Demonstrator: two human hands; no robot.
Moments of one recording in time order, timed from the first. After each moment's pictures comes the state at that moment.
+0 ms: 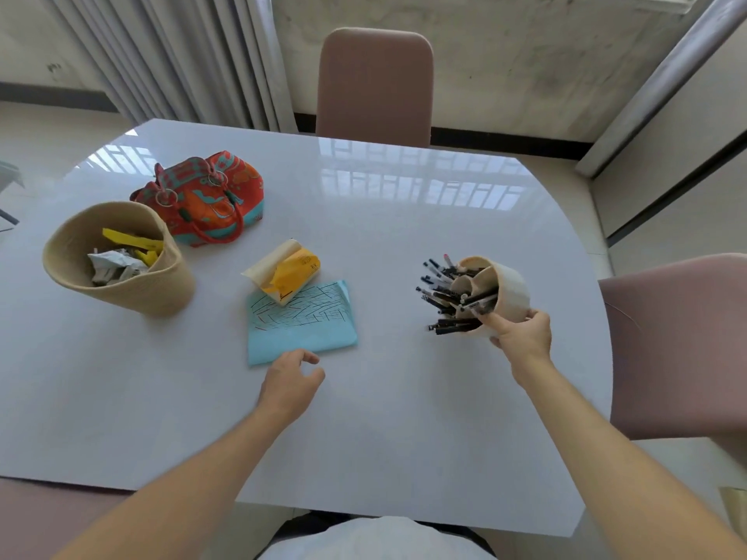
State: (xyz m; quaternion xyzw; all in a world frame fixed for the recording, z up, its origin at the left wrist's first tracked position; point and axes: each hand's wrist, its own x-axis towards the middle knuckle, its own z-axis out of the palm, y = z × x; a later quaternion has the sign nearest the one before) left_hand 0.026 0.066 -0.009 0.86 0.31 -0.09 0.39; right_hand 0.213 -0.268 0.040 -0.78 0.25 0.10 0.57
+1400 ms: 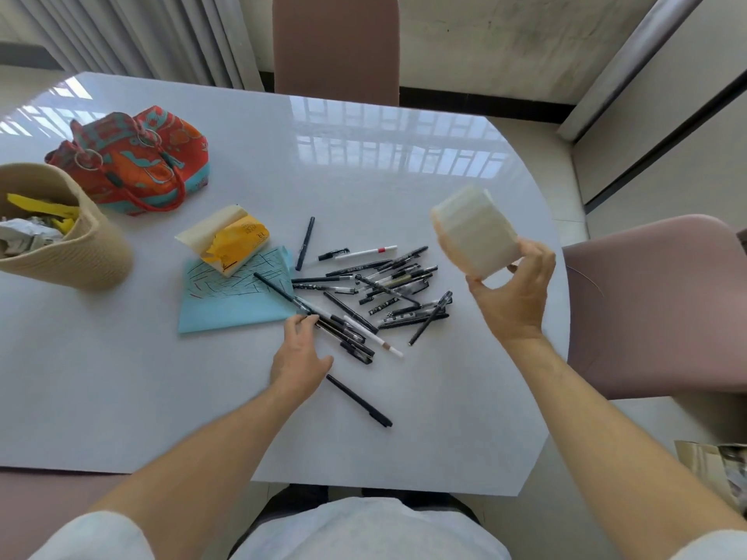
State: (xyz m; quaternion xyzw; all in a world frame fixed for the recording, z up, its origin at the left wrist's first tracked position) left_hand 0.057 -0.030 -0.042 0.91 0.26 -0.13 0.29; right_hand 0.228 -0.322 0.052 -0.91 -0.09 -0.20 0.34
